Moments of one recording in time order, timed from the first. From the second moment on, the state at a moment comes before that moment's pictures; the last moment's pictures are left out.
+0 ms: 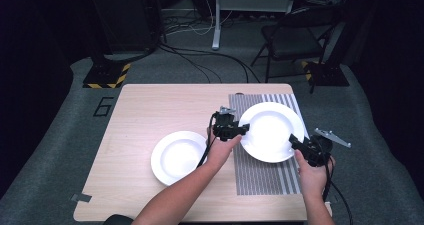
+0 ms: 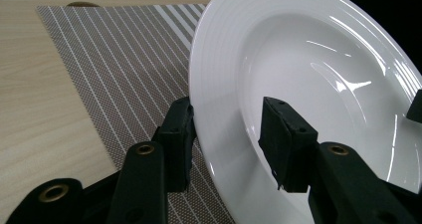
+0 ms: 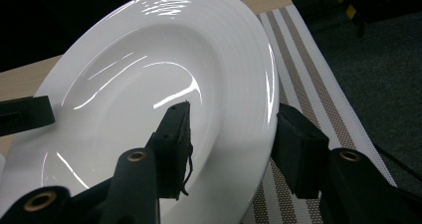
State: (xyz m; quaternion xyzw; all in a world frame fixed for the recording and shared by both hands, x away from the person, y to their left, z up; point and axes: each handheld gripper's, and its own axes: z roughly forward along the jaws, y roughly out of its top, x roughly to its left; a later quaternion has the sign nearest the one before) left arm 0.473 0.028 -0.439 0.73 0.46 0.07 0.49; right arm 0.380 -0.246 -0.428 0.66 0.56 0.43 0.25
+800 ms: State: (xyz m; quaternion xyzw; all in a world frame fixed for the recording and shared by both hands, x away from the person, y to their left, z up) left arm 0.486 0.016 -0.461 0.74 0.46 0.07 0.48; right arm 0.397 -0.255 -0.463 0.68 0.56 0.40 0.24
